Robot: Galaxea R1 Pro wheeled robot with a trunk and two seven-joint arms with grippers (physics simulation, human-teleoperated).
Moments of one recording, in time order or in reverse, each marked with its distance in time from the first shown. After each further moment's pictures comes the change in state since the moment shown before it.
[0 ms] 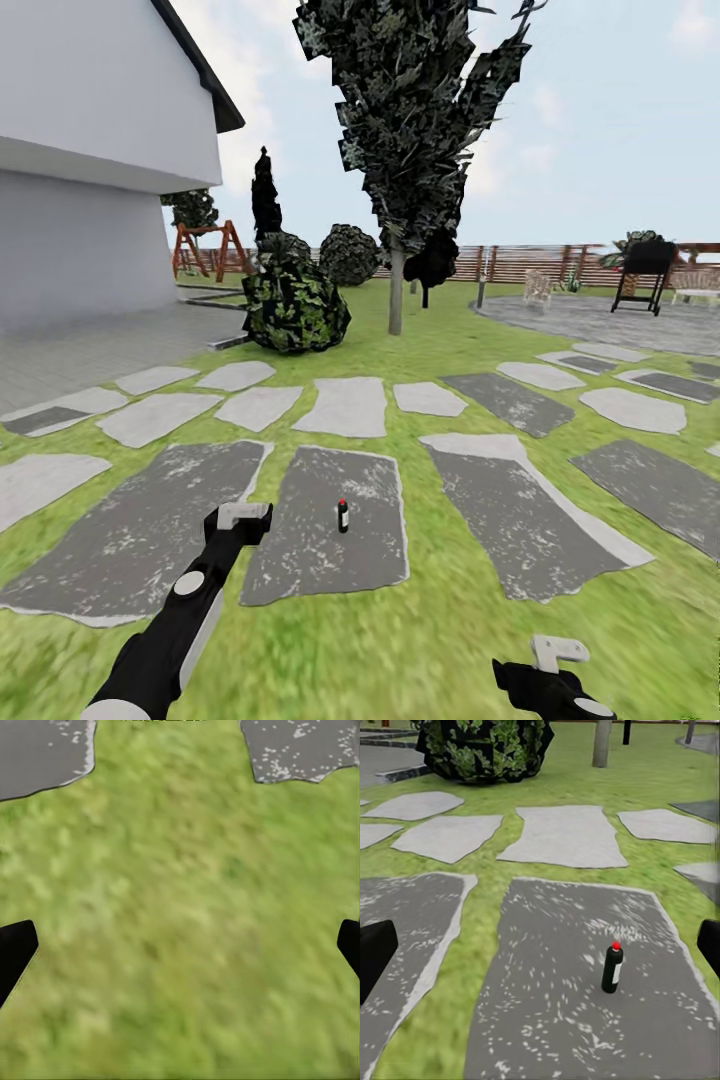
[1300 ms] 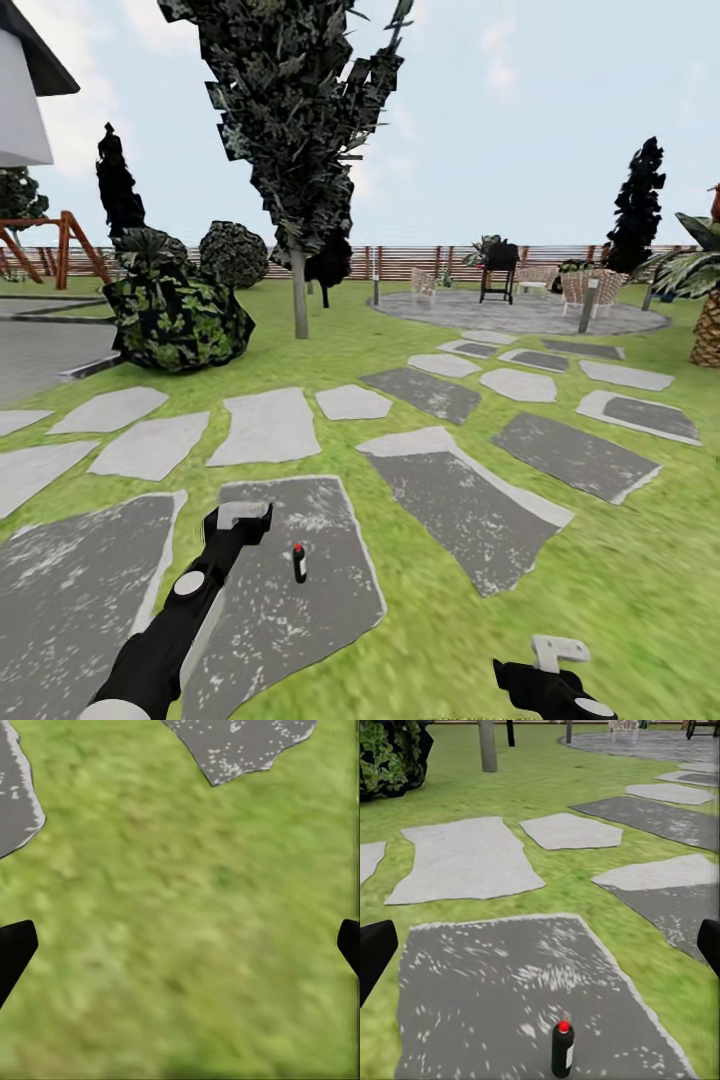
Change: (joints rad) left arm 0.000 0.000 0.000 0.000 0.000 -0.002 0.002; right arm 0.000 -0.001 -0.002 -0.001 0.000 0.000 0.000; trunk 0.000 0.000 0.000
